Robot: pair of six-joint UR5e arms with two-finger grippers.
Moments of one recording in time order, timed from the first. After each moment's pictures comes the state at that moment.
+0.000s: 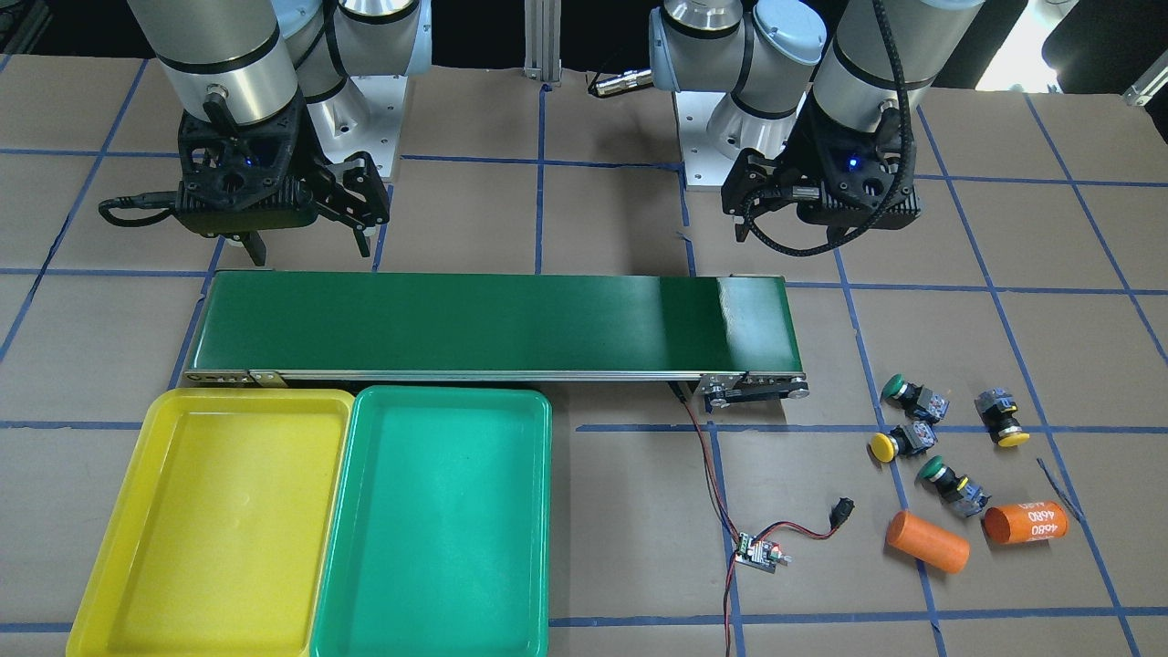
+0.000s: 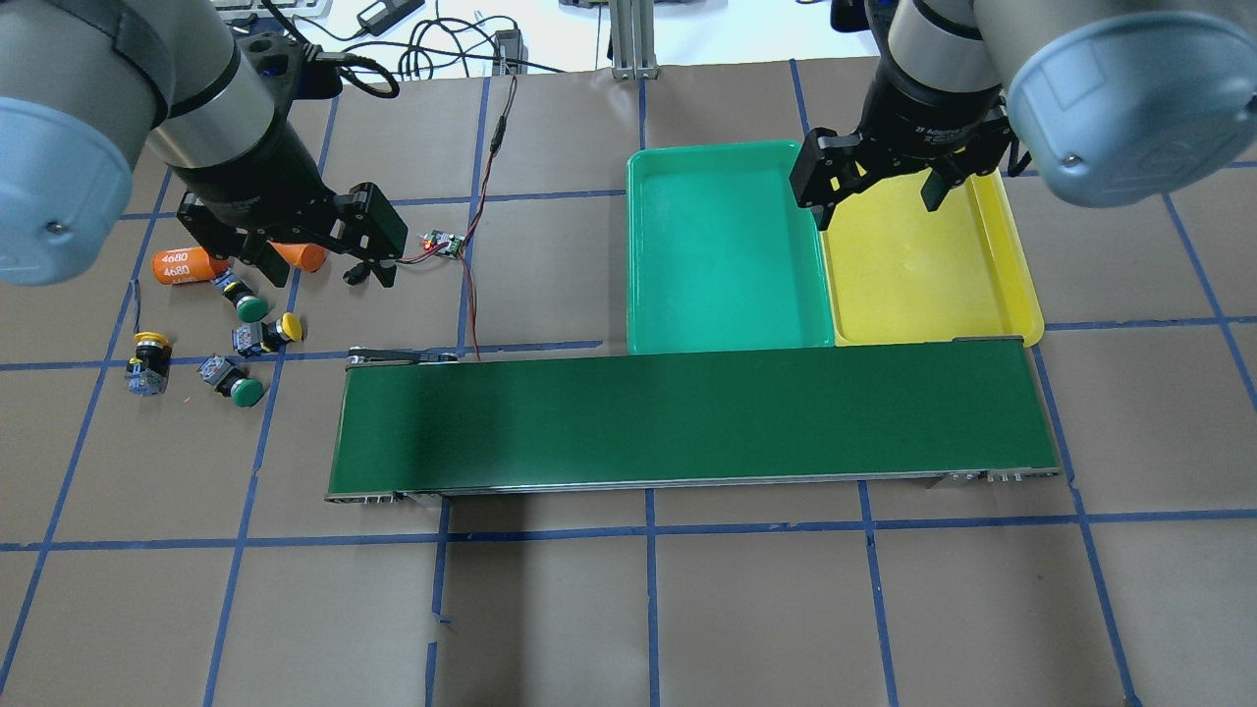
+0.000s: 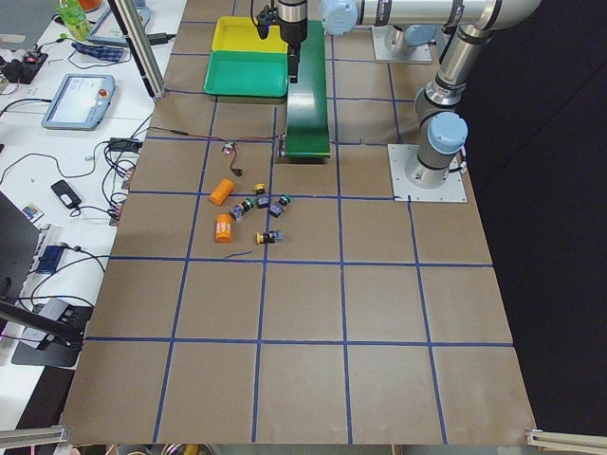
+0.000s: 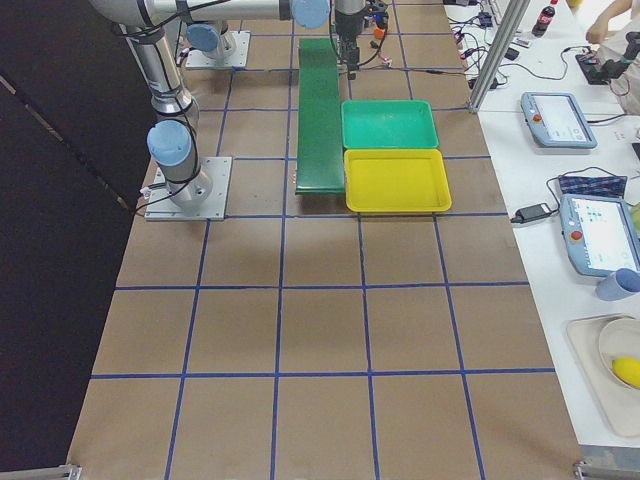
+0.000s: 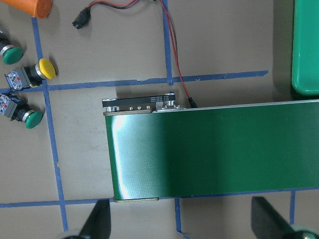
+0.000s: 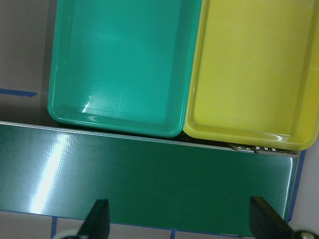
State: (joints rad) left arm -1.56 -1.55 -1.63 -1.56 1.58 0.06; right arm 1.66 -1.53 1.56 -1.66 -1.58 -0.05
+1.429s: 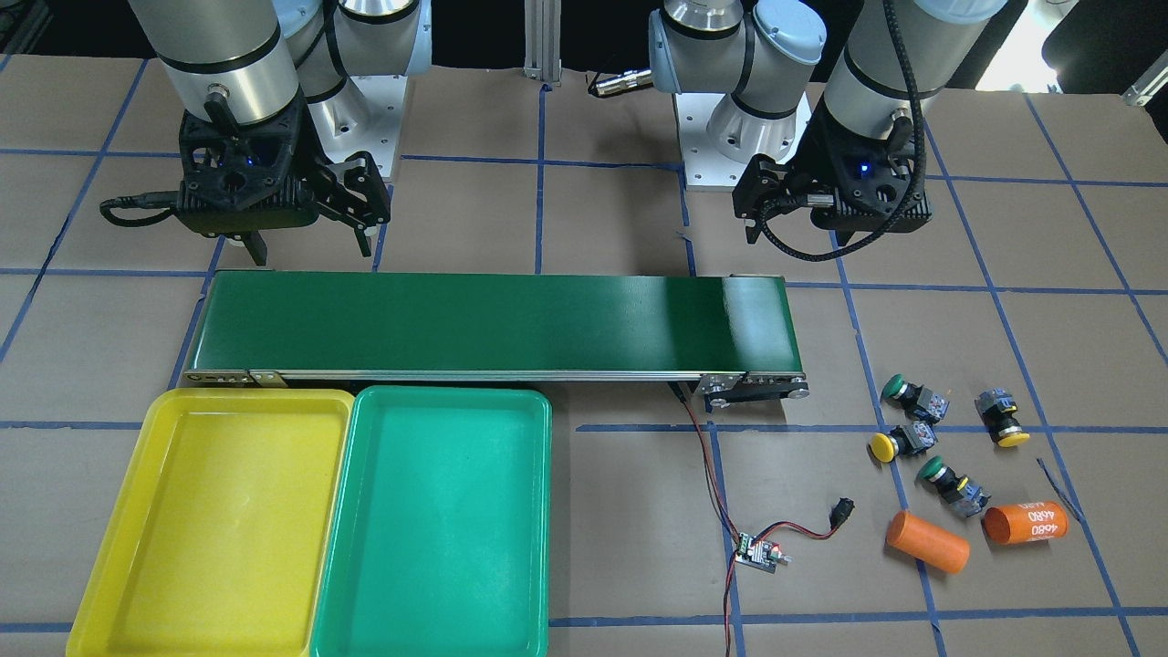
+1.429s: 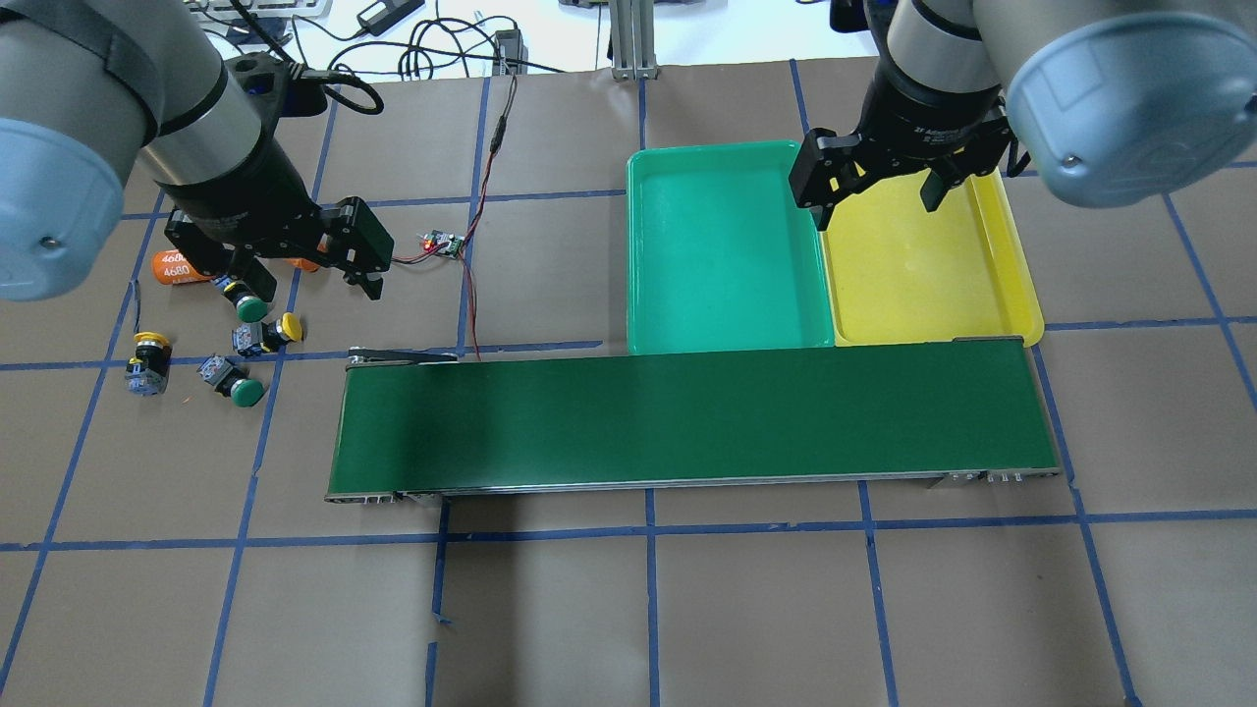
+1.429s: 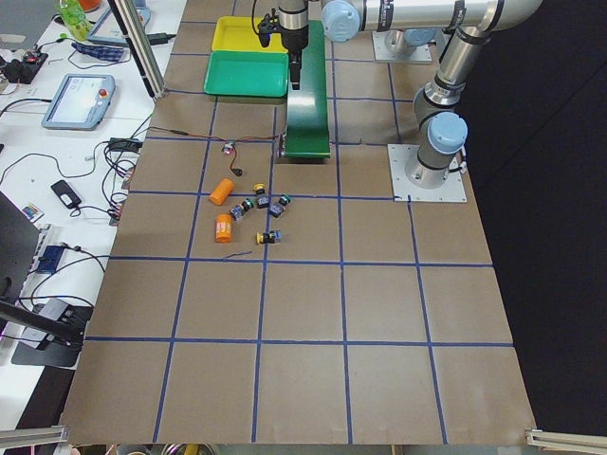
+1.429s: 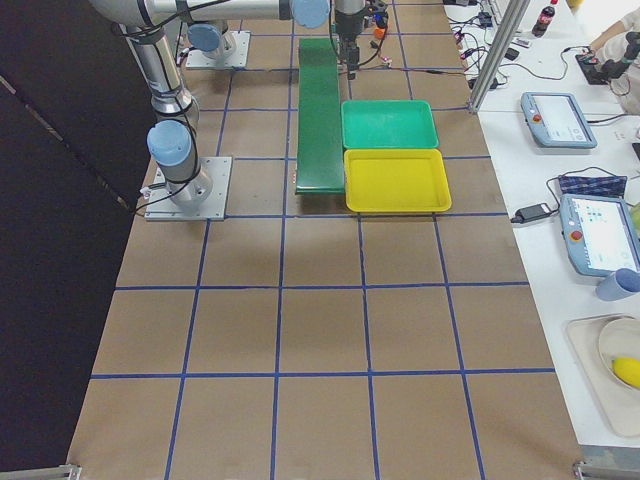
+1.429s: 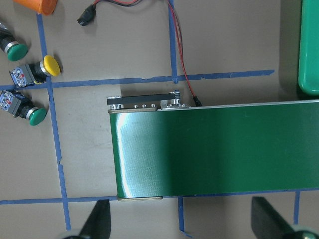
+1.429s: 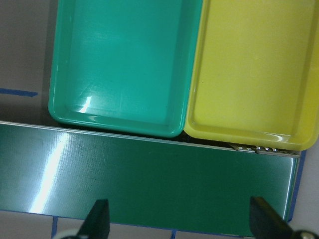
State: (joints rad) left arm -1.54 -1.53 -1.67 -1.56 1.59 0.06; right arm 1.66 -1.53 1.56 -1.66 -1.58 -0.05
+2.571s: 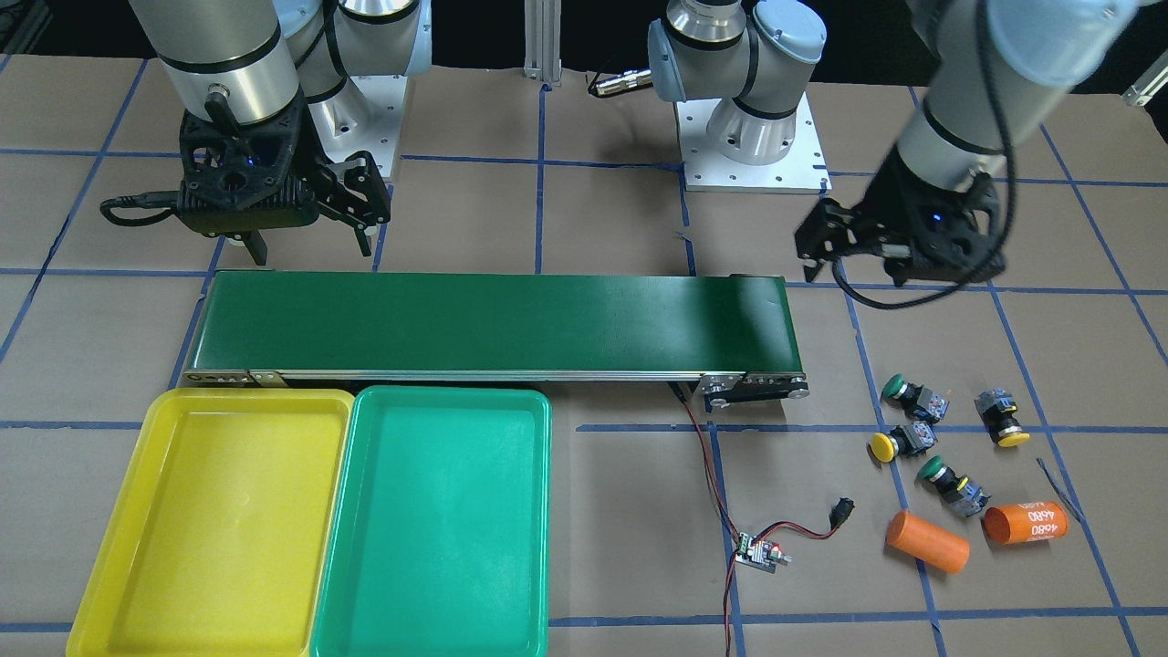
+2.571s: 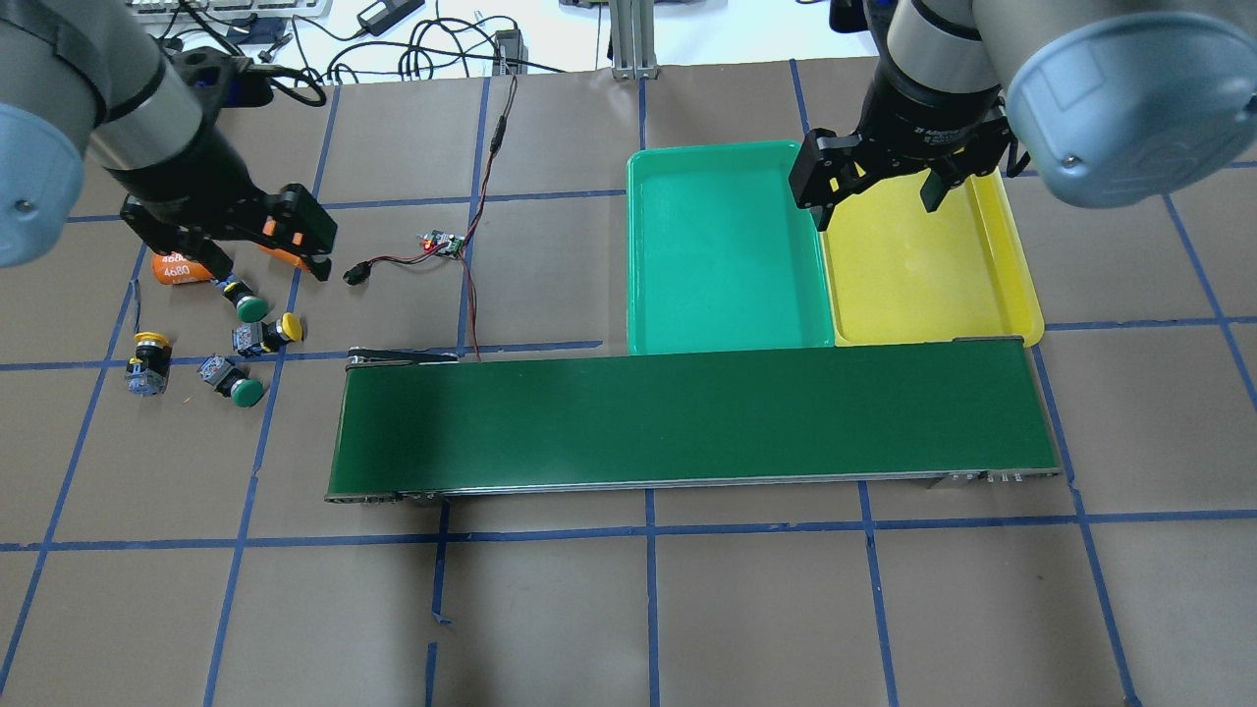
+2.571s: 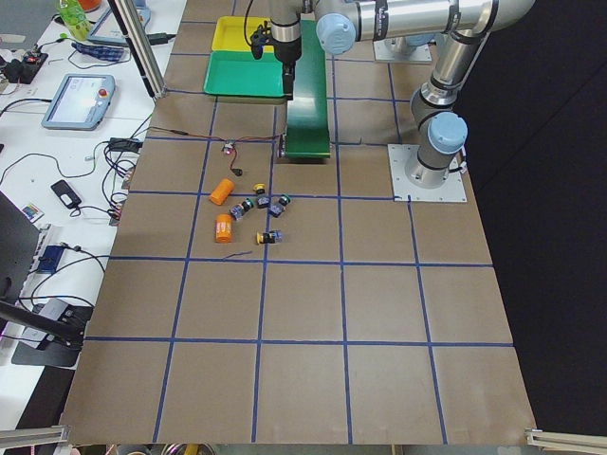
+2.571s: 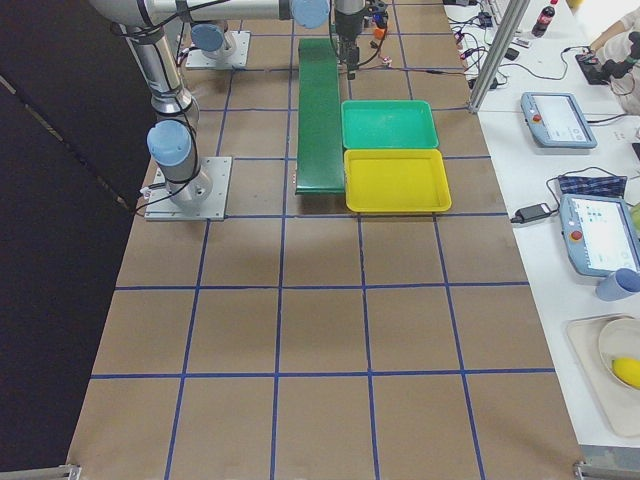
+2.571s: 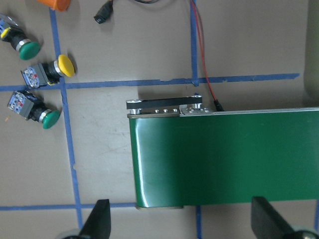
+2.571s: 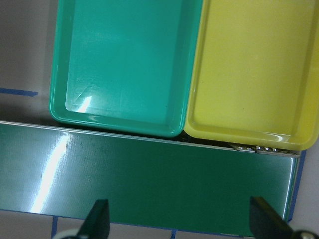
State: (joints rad) left arm -1.37 -1.61 -1.67 -1.46 1.58 0.27; right arm 1.66 -1.53 1.56 -1.66 -1.58 -0.05
